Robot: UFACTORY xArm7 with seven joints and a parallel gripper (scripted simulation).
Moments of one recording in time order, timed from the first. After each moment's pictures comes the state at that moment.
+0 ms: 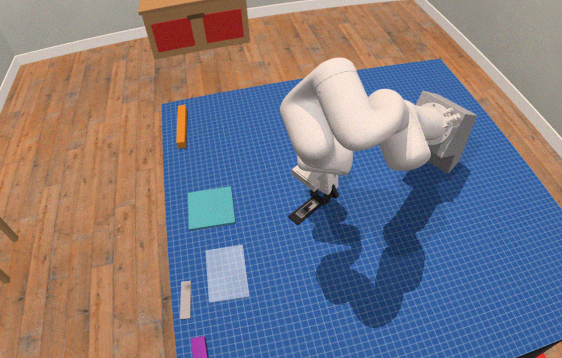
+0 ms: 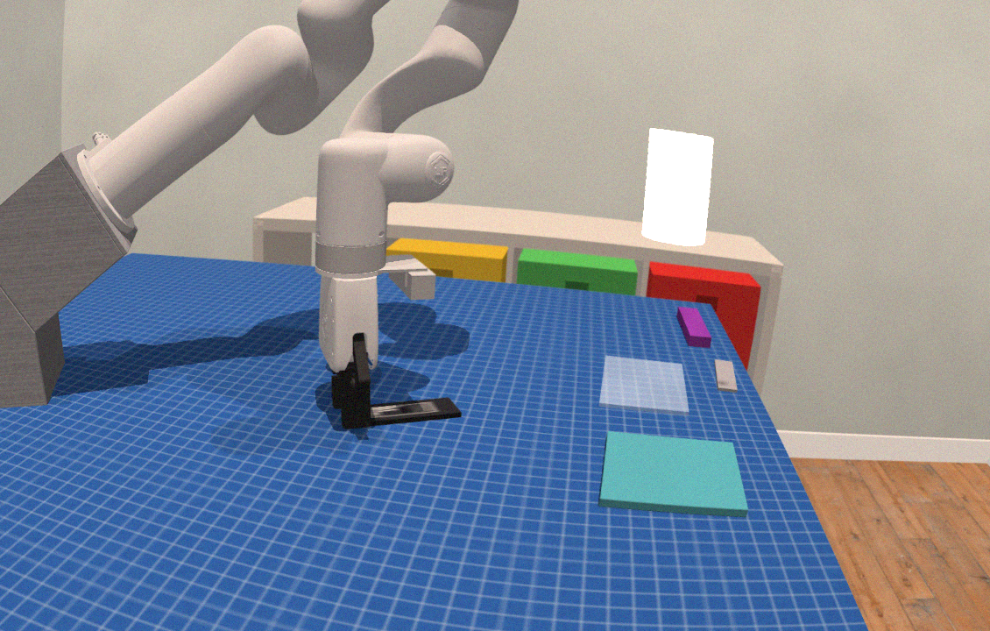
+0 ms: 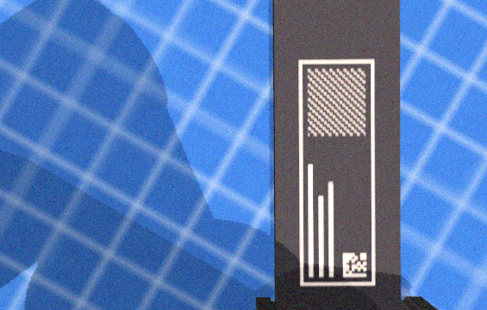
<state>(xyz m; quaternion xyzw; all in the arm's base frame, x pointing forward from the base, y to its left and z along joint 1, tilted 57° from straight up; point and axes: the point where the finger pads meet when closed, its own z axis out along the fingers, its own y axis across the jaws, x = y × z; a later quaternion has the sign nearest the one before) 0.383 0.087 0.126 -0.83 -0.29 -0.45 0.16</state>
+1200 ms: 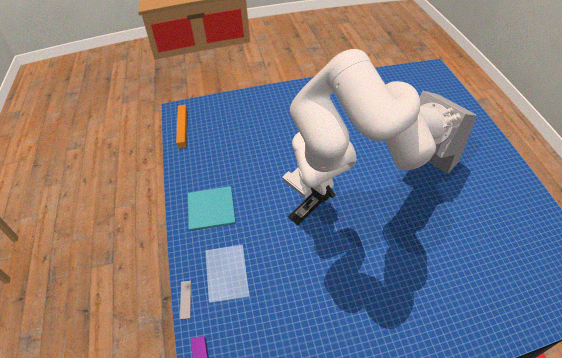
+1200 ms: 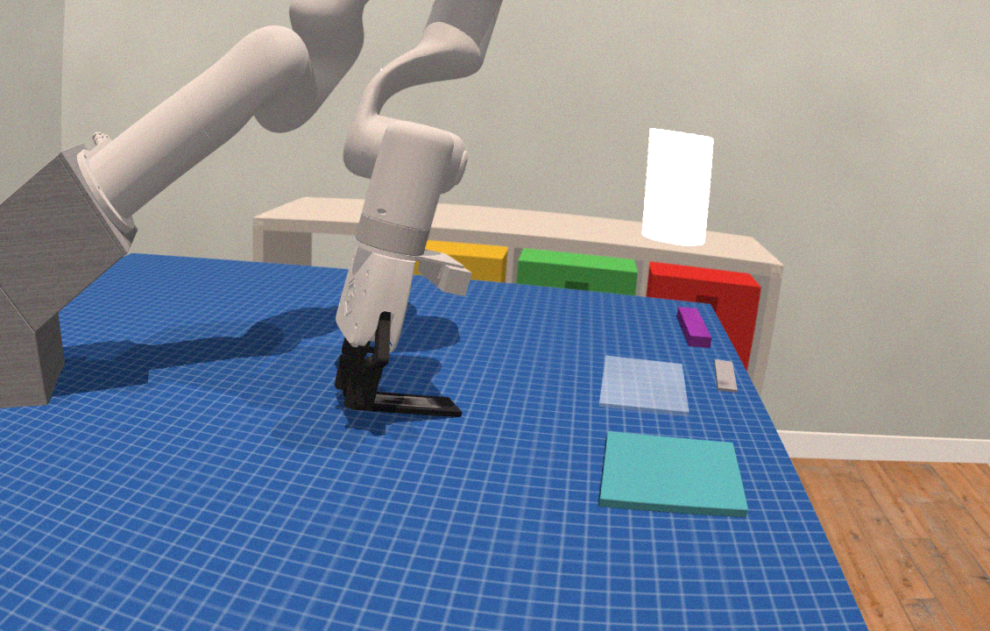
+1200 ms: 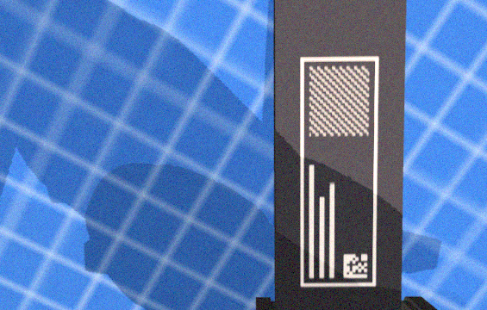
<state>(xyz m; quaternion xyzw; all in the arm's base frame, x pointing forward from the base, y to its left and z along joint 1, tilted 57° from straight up) 0.372 0.078 0.144 -0.88 -0.31 -0.35 0.13</state>
